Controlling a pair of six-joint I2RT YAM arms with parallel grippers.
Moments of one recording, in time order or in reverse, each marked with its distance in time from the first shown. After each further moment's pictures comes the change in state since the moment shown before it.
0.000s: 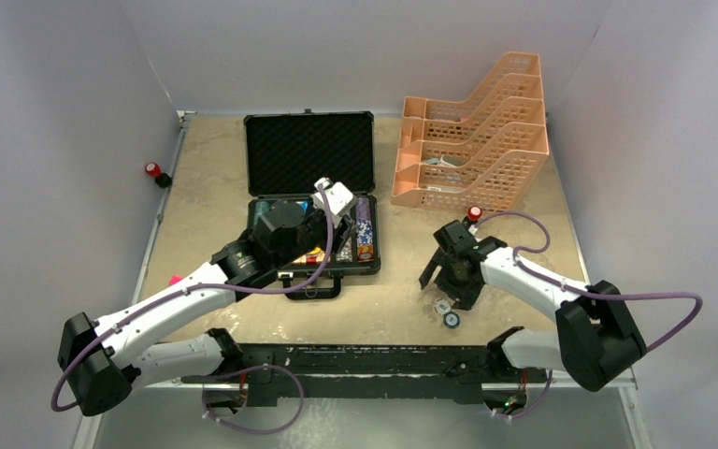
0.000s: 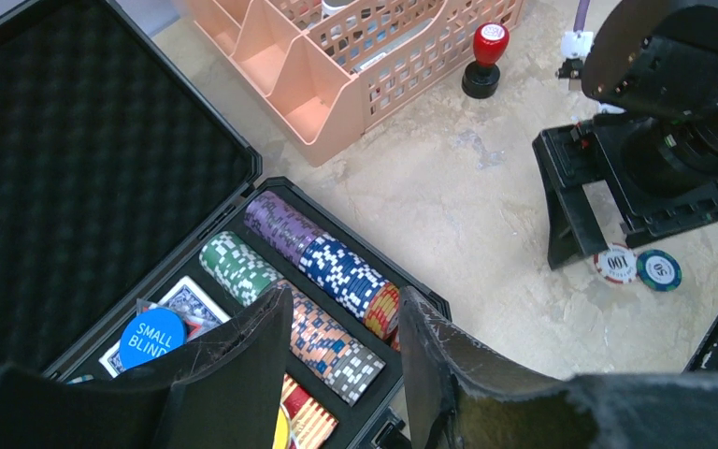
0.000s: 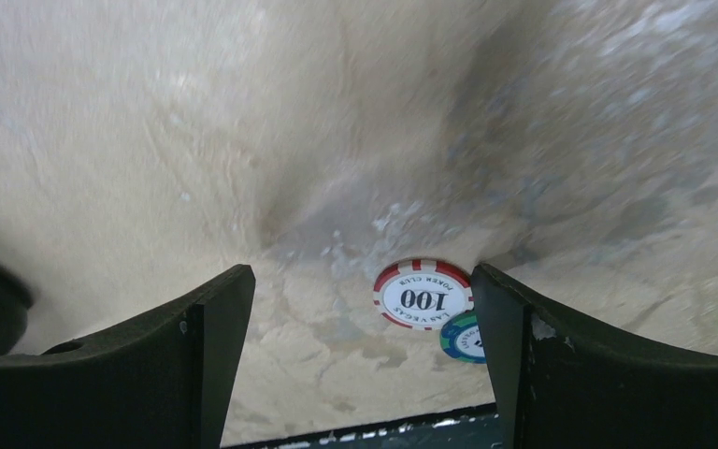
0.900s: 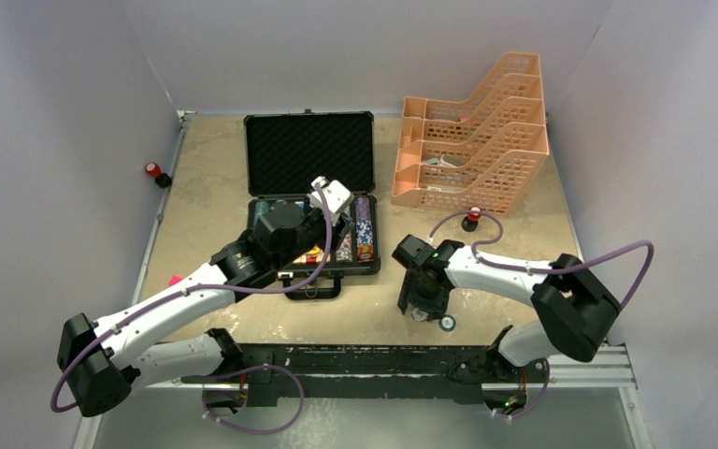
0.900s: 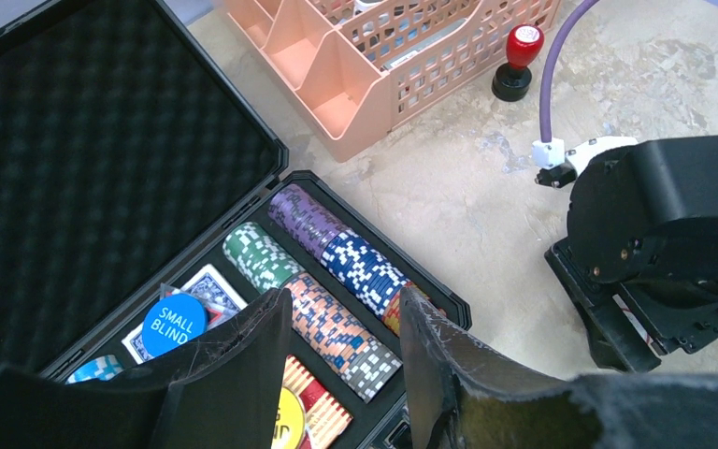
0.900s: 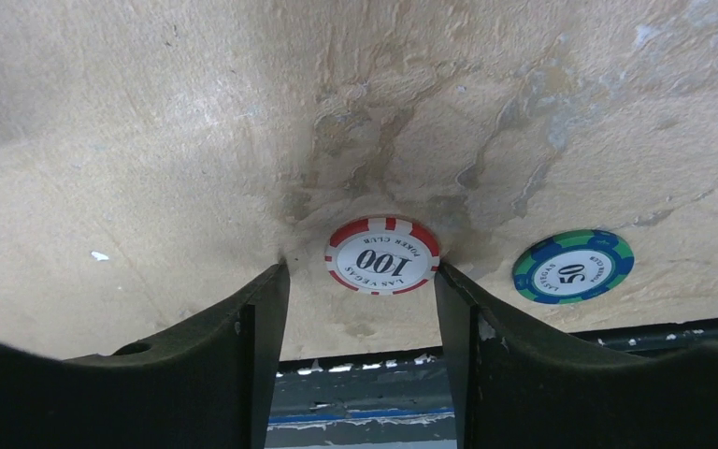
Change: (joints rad) left arm 0.000 -0.008 -0.010 -0.001 -0.067 -0.007; right arm 0.343 0.180 0.111 -0.053 -0.036 0.037
